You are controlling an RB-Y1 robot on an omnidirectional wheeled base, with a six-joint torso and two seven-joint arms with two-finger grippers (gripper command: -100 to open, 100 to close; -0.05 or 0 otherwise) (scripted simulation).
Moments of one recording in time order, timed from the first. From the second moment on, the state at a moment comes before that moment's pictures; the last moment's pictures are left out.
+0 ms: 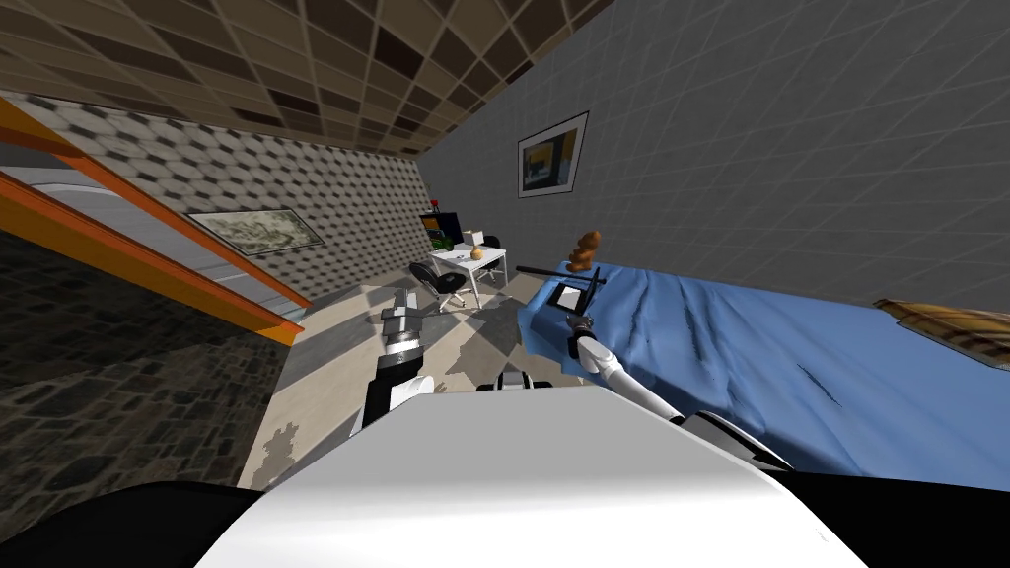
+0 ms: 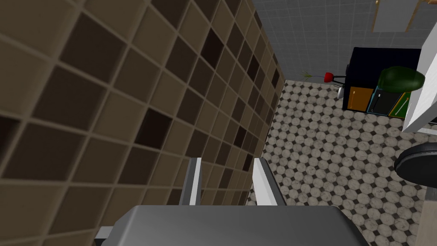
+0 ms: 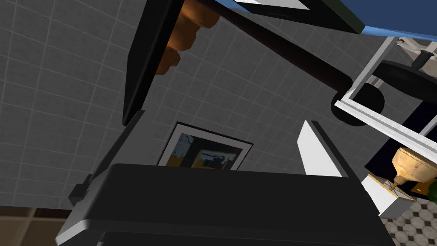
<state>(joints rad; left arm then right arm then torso) 0.53 0.02 0.04 -2.32 0.09 -0.37 -0.07 -0.08 -0.48 0.38 -1.22 1.17 0.59 0.10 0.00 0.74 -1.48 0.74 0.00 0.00</state>
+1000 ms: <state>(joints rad) 0.53 0.02 0.04 -2.32 0.09 -0.37 -0.07 -0.16 -0.54 0.39 -0.99 1.31 0.80 0.15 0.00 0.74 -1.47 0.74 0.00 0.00</state>
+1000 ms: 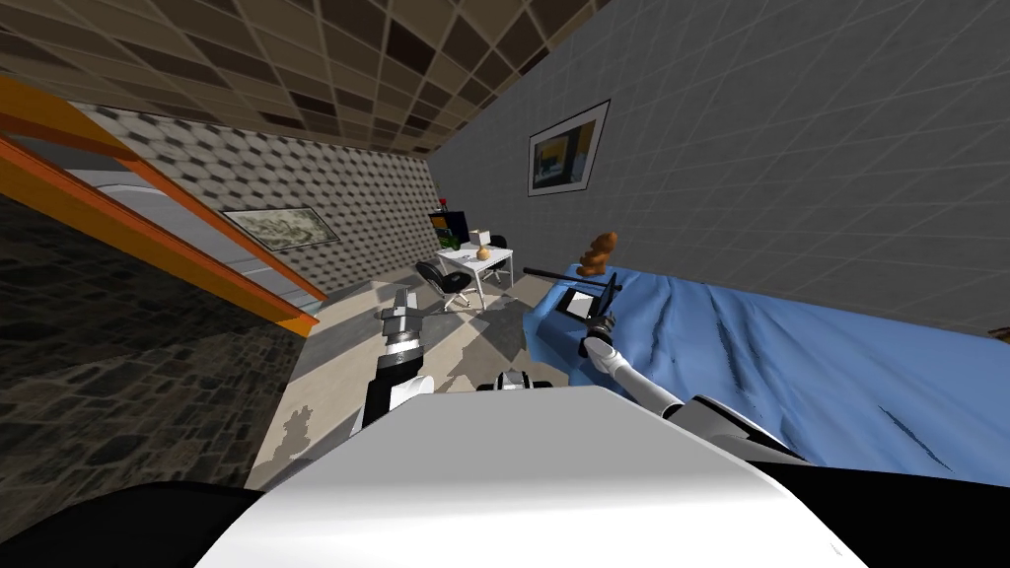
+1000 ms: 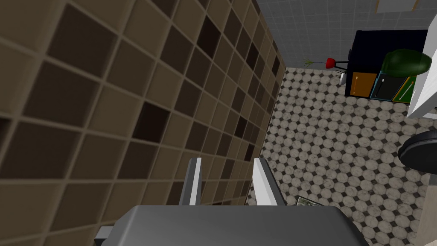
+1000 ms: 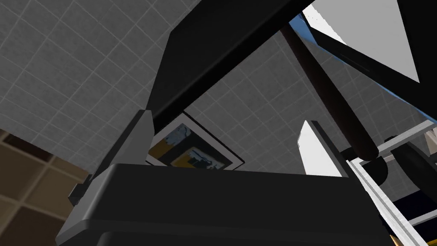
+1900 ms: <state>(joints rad) 0.53 0.02 0.04 -2.32 0.09 -0.37 -0.07 -0.23 -0.53 0.42 -0.88 1.39 0.90 0.19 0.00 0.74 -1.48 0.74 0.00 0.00</state>
